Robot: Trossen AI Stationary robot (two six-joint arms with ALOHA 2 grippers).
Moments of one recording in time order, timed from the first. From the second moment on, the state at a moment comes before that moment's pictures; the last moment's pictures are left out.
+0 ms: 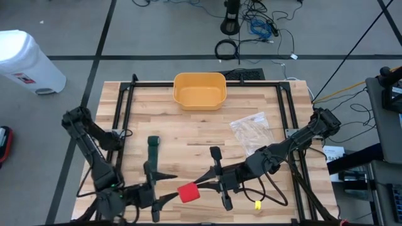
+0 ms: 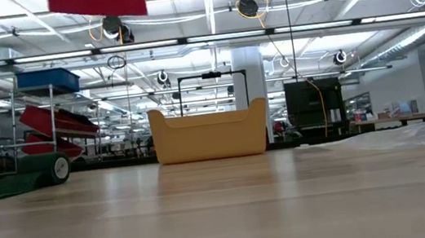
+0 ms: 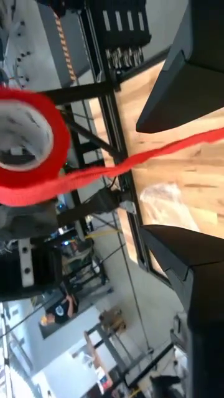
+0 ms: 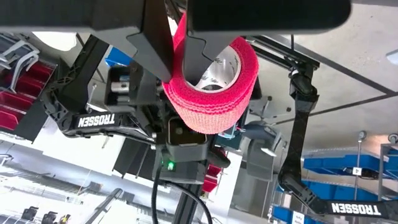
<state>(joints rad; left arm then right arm) -0.93 1.51 1.28 0.05 -1.12 0.16 0.53 1.66 1.45 0.31 0.26 -0.30</state>
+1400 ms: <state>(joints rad) -0.85 1.52 1.28 0.03 -0.97 0.09 0.53 1.66 1.45 0.31 0.26 -0.28</state>
